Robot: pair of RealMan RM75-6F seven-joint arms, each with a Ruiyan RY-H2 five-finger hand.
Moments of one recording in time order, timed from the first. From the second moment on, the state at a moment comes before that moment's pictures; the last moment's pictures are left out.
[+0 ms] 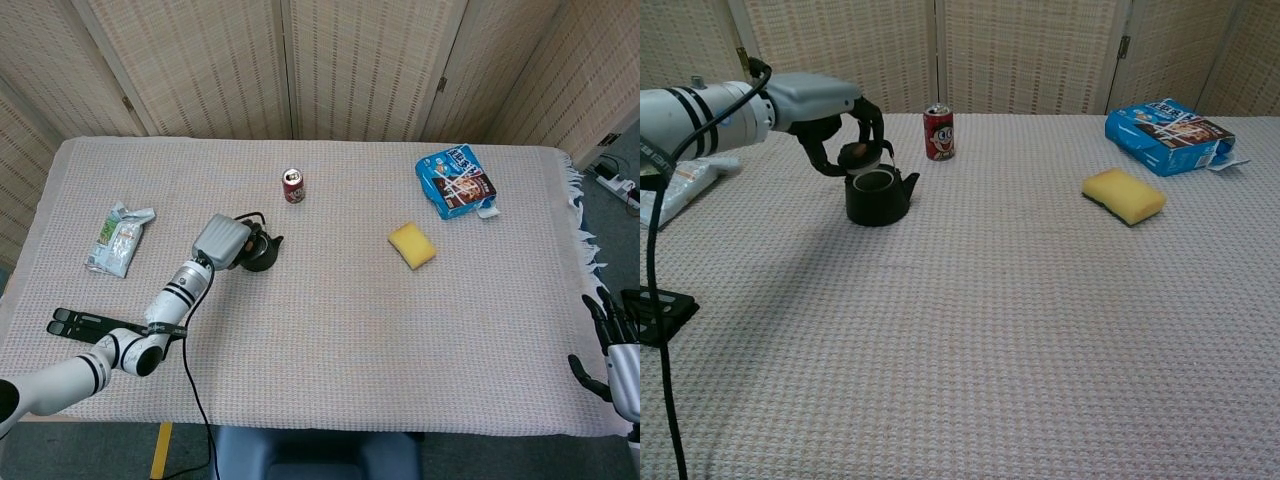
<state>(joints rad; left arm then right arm) -0.98 -1.55 -0.25 -1.14 1.13 0.71 0.33 -0.03 -1.08 0.04 -1.57 -1.55 1.59 0.02</state>
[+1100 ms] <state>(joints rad) -1.12 -1.64 -0.20 -1.04 0.79 0.65 0.57 -0.04 -1.09 0.04 -1.55 -1.53 1.59 0.05</state>
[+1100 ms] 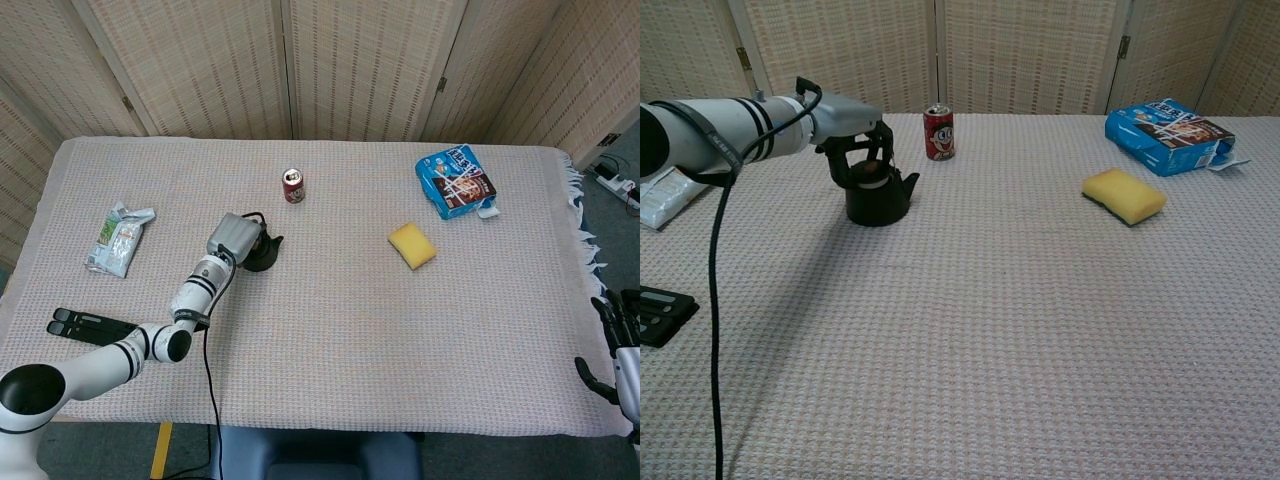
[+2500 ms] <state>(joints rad) -0.99 -1.46 -0.08 -1.41 1.00 0.85 0.52 -0.04 -1.09 0.05 -1.54 -1.54 1.59 0.06</state>
